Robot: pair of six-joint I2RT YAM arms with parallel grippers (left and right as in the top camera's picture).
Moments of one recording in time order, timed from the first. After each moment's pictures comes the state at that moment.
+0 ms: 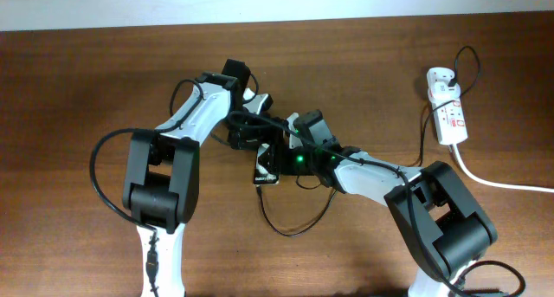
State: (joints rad) left arm -0.30 2.25 1.68 -0.99 0.54 -0.12; right arm 0.54 1.90 0.95 0.08 -0.44 0.64
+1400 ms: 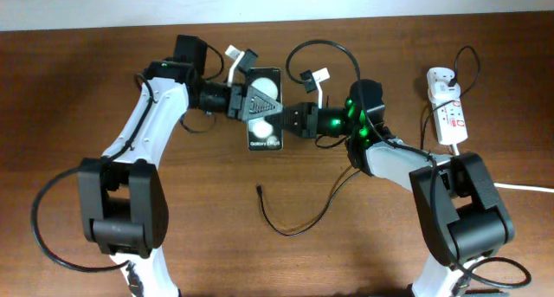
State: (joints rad) left arm -0.16 2.02 1.65 -0.94 1.33 0.30; right arm 0.30 1.91 0.94 0.86 -1.15 0.93
